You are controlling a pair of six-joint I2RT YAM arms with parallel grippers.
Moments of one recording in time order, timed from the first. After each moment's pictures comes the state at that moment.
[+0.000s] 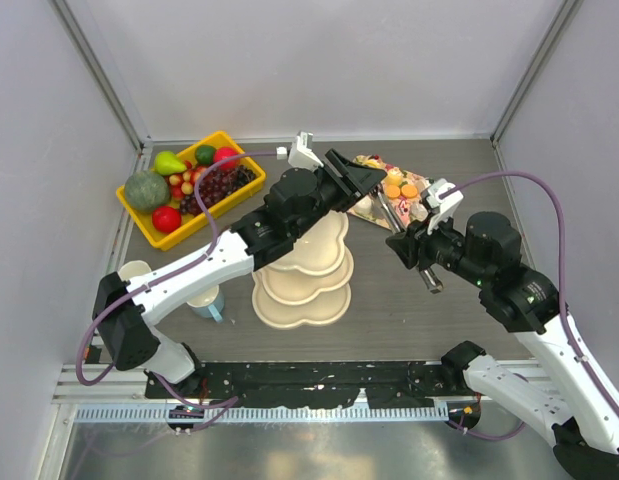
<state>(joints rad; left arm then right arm) -0.93 1.51 1.38 0.11 -0.22 -1.15 0.54 0.73 1.05 -0.61 -0.16 0.04</state>
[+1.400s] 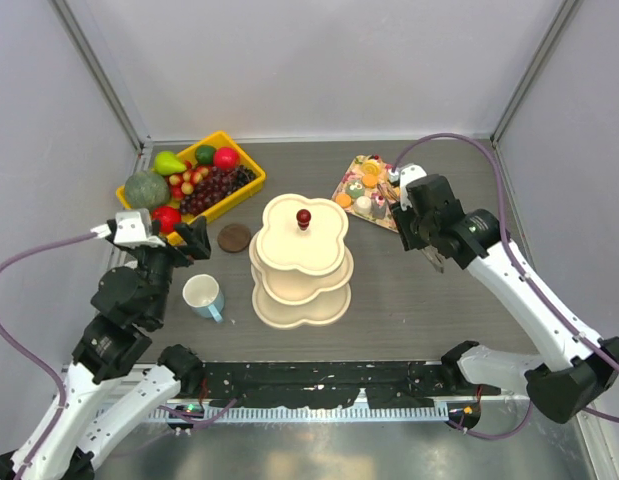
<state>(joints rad) -0.62 0.49 0.91 -0.32 -0.54 -0.20 0.53 1.12 1.24 -0.91 0.24 -0.02</state>
